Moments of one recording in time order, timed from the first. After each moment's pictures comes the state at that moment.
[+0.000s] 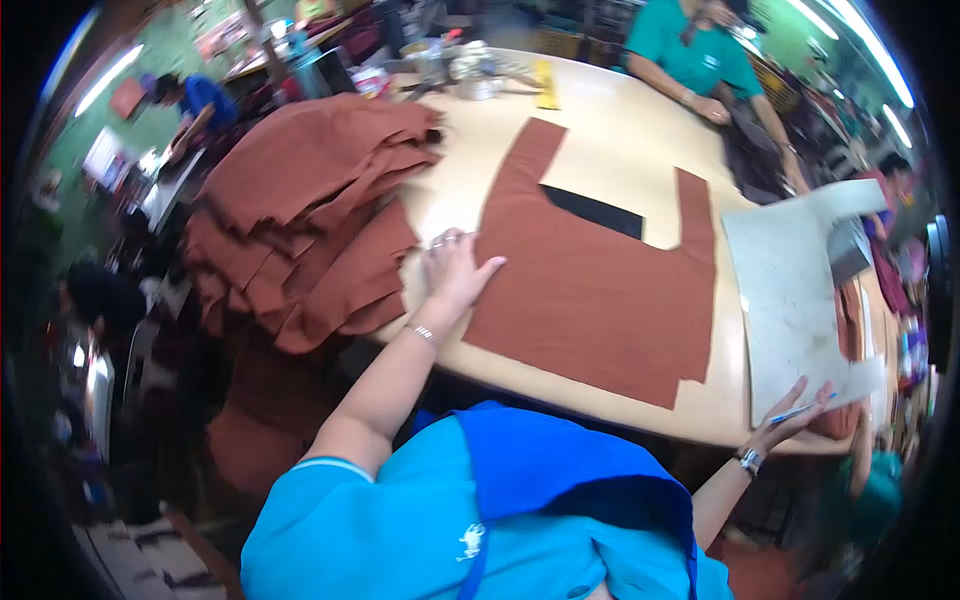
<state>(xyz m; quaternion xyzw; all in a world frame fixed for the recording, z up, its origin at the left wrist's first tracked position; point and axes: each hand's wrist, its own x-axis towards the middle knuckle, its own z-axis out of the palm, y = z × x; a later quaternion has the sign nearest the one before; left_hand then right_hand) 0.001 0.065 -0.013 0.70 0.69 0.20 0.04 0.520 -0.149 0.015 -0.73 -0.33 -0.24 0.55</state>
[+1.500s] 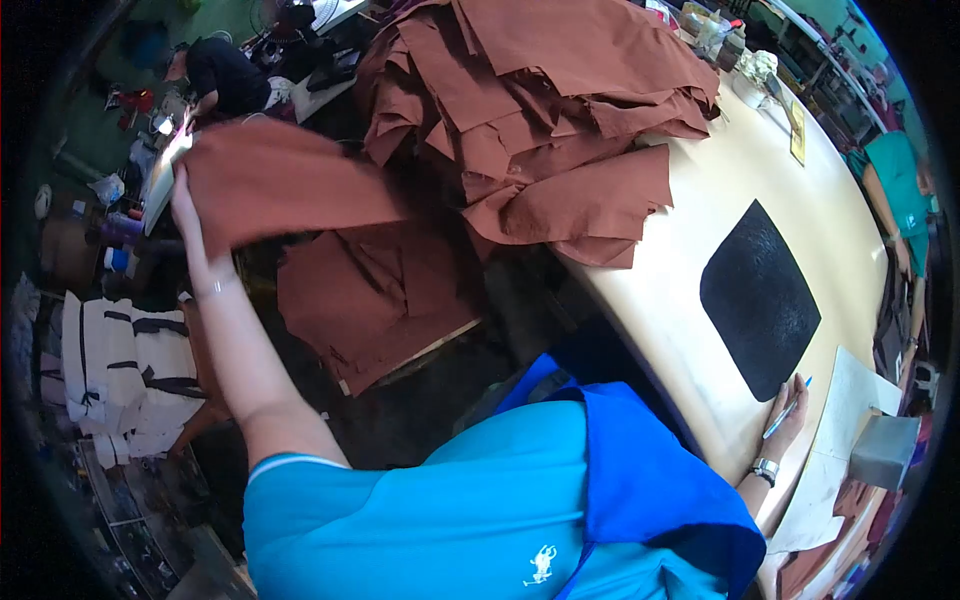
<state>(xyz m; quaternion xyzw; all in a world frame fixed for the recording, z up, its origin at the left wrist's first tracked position) -0.527 -0.269 0.169 0.08 0.64 0.76 0.12 0.353 -0.020 -0.021 -0.67 -0.67 0.08 0.31</state>
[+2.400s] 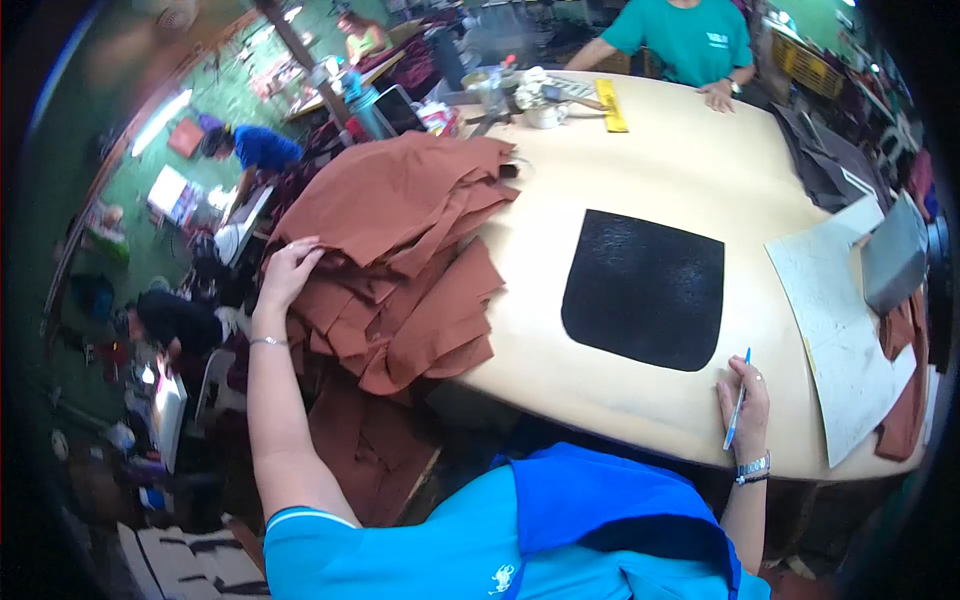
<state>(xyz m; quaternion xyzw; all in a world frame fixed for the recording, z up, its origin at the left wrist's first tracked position) -0.353 0.059 0.161 0.71 0.67 0.21 -0.01 0.333 -0.088 -0.003 -0.64 -0.66 0.13 0.38</state>
